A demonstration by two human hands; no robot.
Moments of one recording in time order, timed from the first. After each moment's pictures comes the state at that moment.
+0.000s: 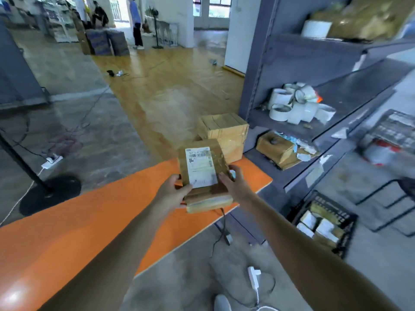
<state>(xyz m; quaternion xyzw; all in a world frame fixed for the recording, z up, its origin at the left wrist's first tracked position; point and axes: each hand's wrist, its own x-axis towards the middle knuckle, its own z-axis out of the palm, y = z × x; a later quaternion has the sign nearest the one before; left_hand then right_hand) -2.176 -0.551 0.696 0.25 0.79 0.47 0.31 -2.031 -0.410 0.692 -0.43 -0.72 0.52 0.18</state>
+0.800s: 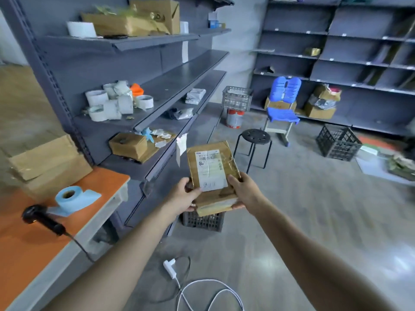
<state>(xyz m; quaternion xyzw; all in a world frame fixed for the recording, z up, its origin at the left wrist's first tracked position) -1.731 -0.404 0.720 0.51 0.61 0.35 0.49 -1.534 -0.383 0.731 -0.65 -0.48 0.47 0.35</state>
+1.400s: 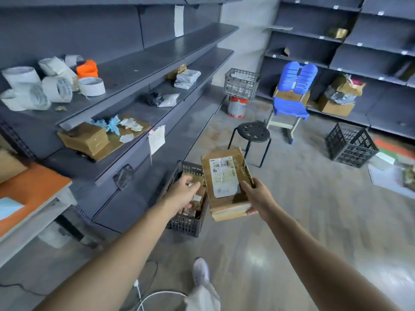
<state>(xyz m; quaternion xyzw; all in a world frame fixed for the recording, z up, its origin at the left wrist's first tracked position) -1.553 -0.192 0.654 0.46 0.67 0.32 0.49 -1.323 -0.180 0.677 -0.70 -0.49 0.44 0.27</state>
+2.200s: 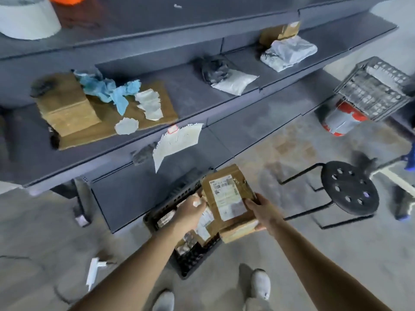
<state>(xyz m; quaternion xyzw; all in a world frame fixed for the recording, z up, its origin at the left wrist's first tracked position) -1.587 0.188 0.443 0.19 0.79 0.32 0.49 -1.415 0.336 0.464 -0.60 -0.62 0.50 -0.03</state>
